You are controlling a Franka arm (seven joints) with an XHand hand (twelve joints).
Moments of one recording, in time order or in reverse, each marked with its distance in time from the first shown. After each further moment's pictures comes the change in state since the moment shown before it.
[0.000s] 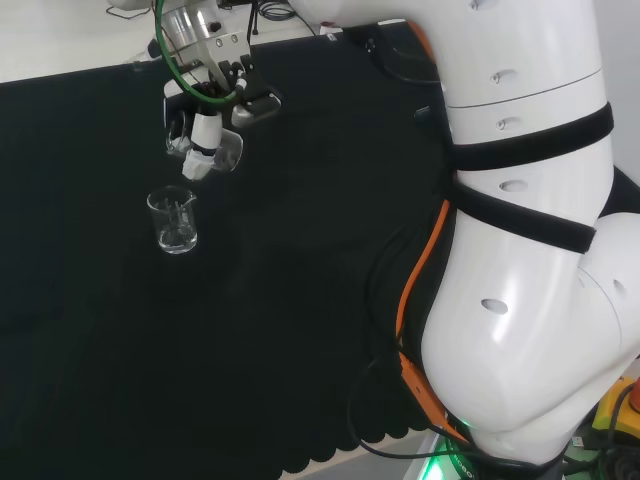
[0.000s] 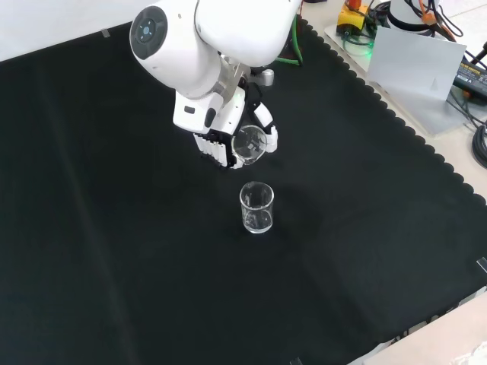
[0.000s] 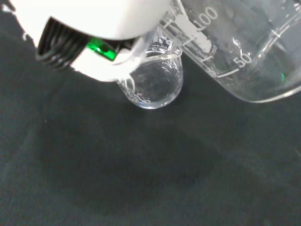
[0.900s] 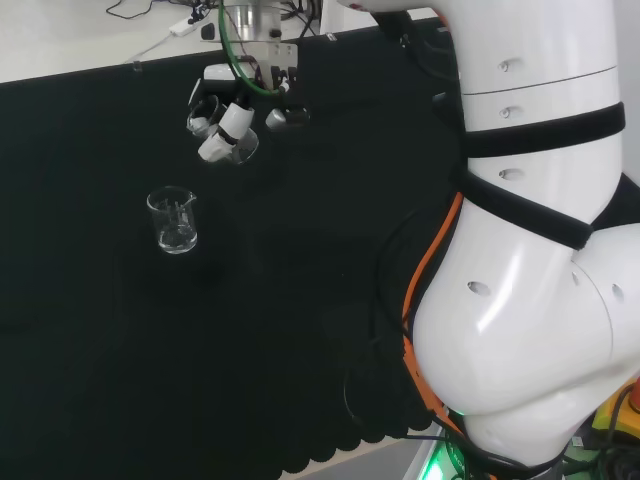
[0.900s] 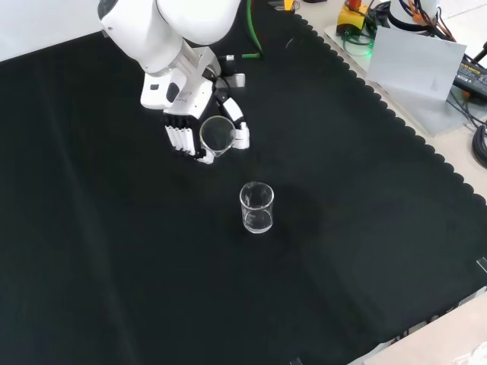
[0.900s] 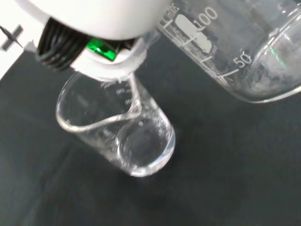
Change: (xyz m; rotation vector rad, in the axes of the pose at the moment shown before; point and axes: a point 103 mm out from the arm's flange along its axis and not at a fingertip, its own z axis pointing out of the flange) arm -0.068 0.017 0.013 -0.263 0.234 -0.111
